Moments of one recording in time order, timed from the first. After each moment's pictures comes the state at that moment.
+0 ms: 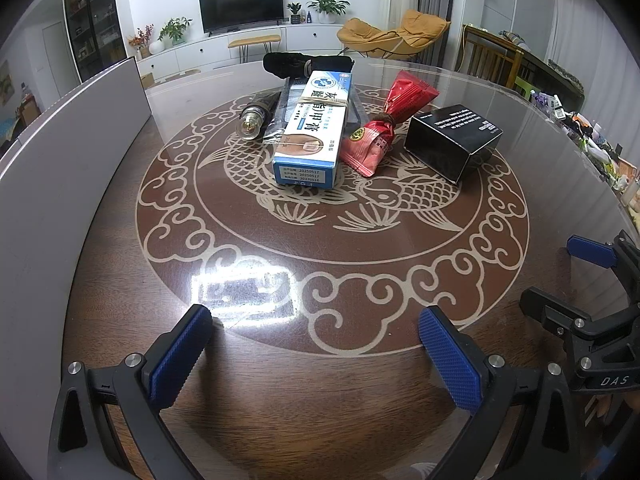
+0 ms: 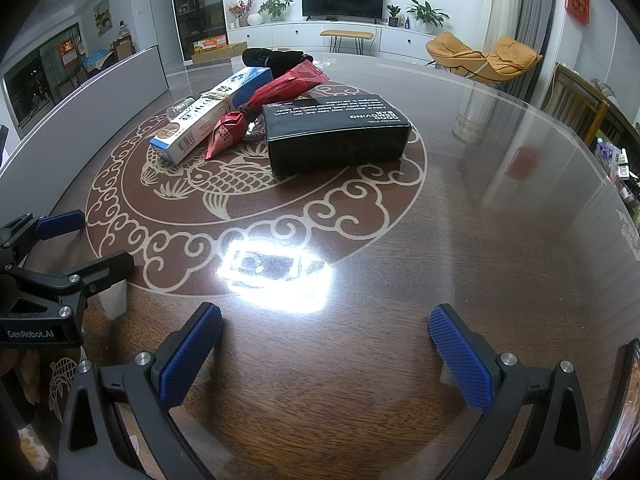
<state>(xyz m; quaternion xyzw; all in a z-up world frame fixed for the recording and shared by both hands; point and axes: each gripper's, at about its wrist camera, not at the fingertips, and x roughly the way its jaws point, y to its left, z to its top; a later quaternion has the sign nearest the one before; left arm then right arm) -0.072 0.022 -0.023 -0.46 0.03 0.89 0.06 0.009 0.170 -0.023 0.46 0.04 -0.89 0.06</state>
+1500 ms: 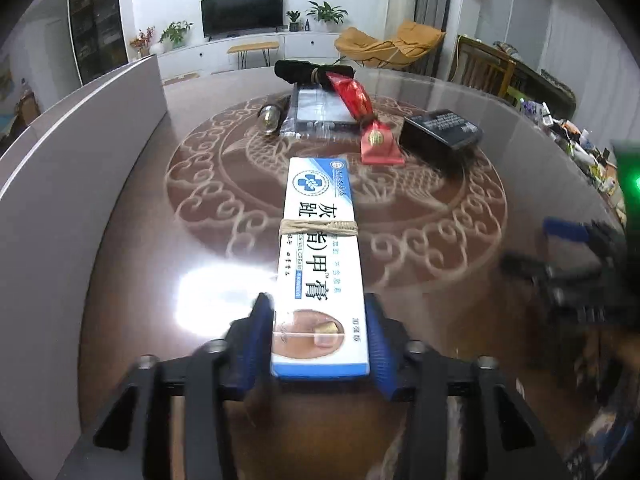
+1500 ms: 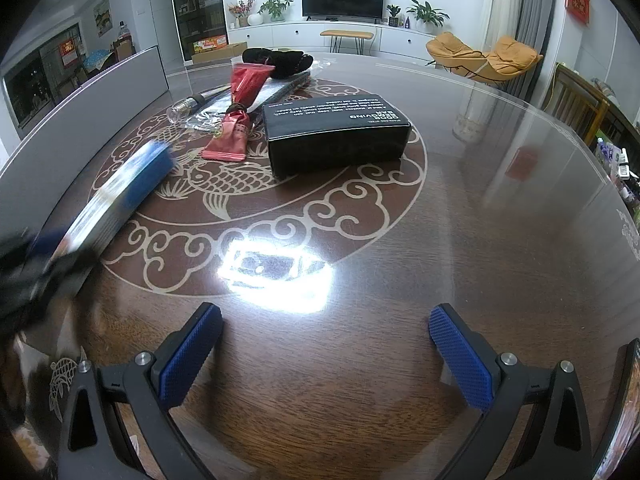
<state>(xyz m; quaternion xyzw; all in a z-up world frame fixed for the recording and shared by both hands) -0.026 0.004 -0.011 -0.45 0.02 0.89 0.08 0.010 0.169 -0.022 0.46 0.04 -0.89 0.06</state>
